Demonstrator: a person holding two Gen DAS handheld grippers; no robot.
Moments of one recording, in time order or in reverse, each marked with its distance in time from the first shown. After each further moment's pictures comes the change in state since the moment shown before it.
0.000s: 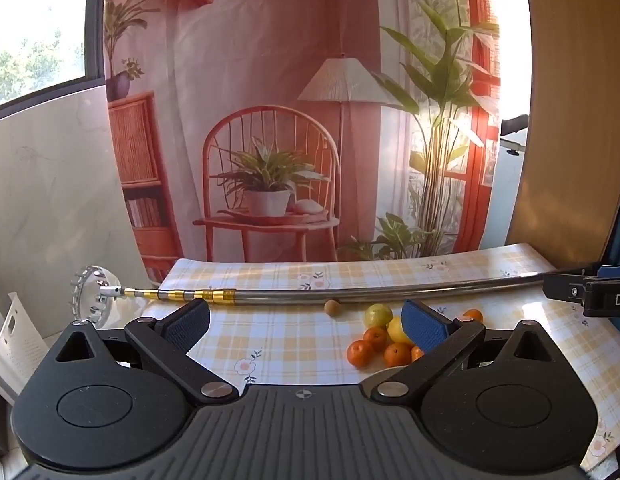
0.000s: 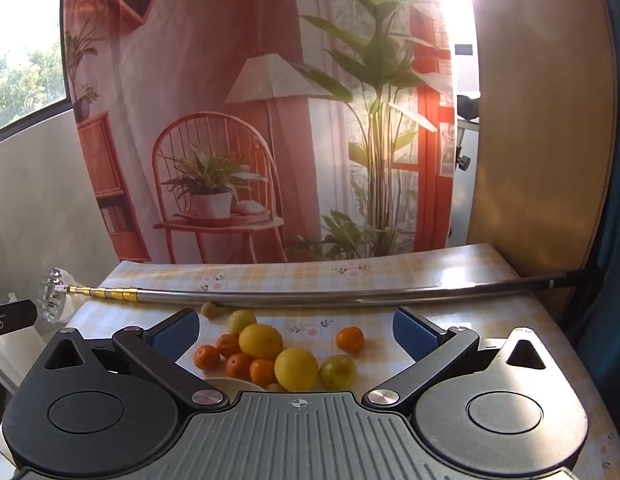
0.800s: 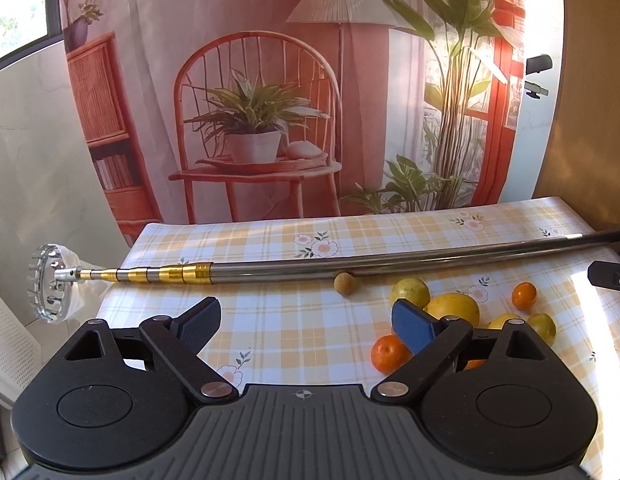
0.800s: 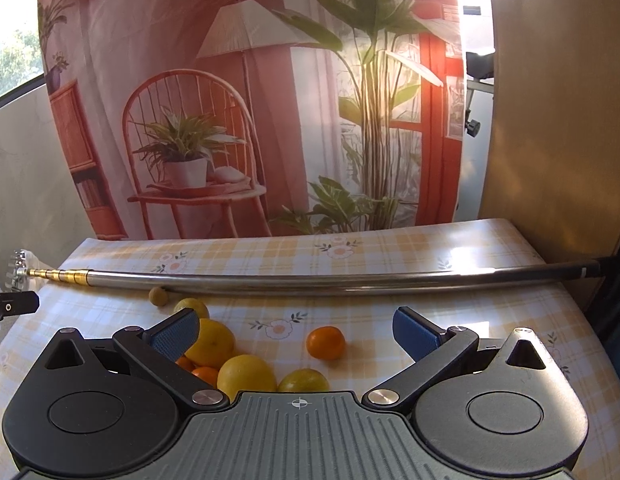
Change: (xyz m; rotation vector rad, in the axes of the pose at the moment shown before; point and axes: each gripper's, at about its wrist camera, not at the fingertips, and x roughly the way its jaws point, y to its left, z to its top) left arm 0.145 0.006 -0.001 0.052 0.155 -0.025; right arm 0.118 -0.041 -0.009 0.028 0.085 0.030
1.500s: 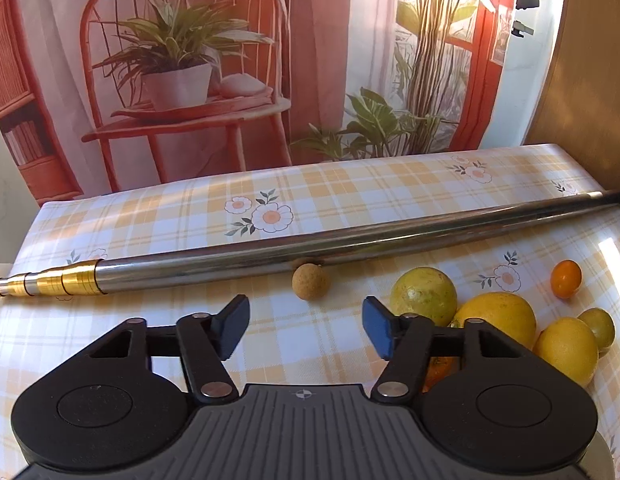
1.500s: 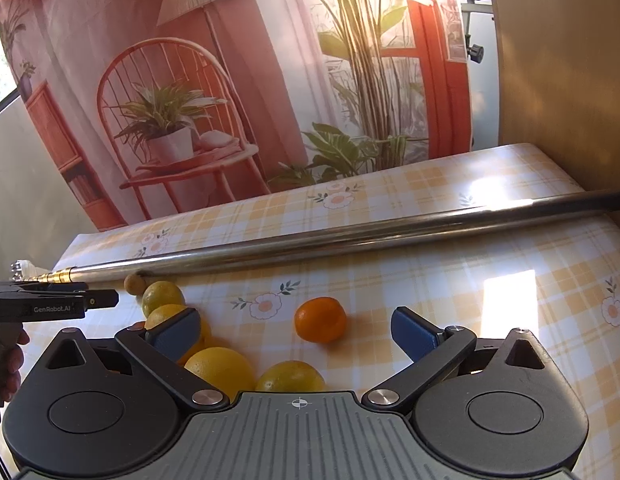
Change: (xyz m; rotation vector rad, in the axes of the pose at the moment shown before) left arm 0.158 -0.012 -0.002 0.045 0.161 -0.180; right arm 0.076 -0.043 -0.015 0.104 0.137 0.025
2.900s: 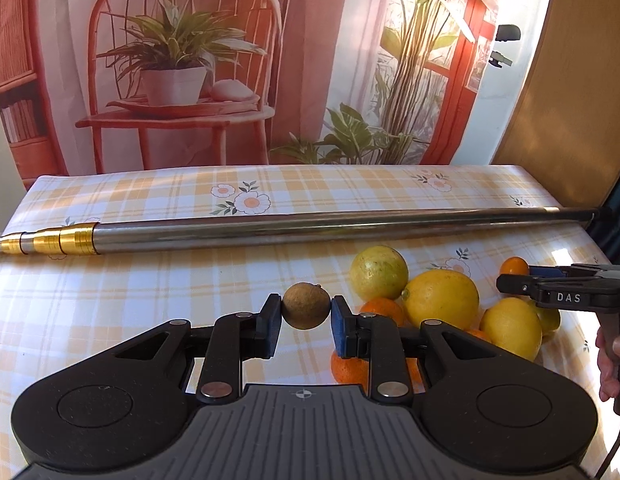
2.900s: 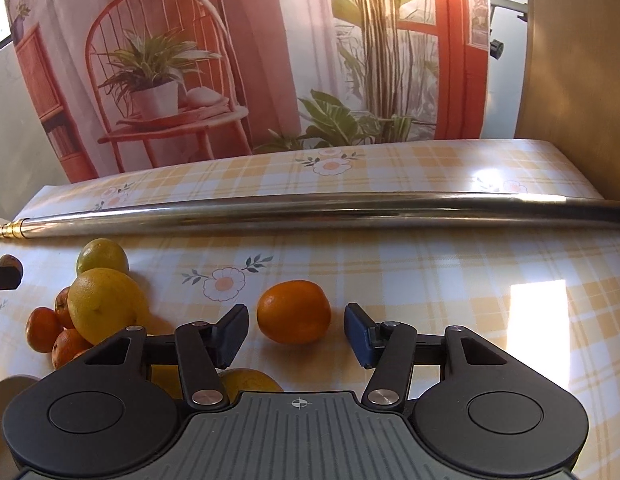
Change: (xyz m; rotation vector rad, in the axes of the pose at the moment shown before) left arm -0.044 -0.002 -0.032 -0.057 -0.063 -0.086; right arm 0.064 -0.002 -0.011 -0.124 0.046 -0.069
